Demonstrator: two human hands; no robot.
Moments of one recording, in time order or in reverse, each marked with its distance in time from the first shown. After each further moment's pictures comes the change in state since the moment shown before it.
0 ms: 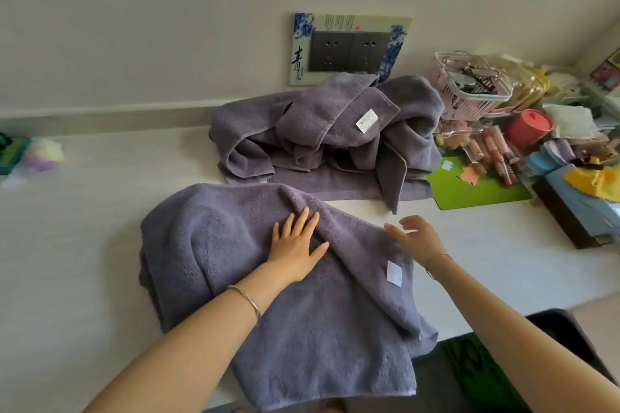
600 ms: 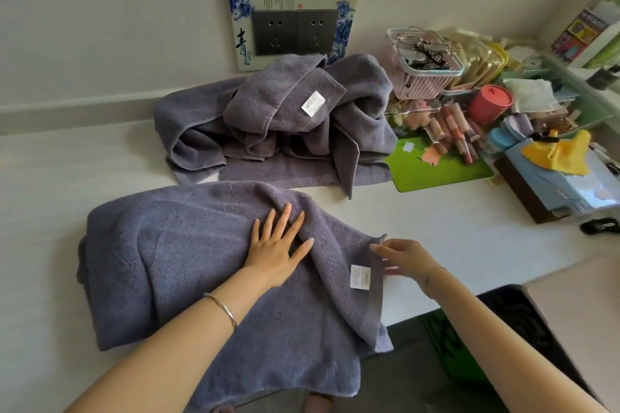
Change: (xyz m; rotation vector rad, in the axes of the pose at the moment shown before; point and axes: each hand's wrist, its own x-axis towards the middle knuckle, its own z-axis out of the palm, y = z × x) left_hand 0.002 0.055 0.034 0.046 0.038 0.018; right_hand -0.022 0.070 -0.044 0.271 -0.310 0.129
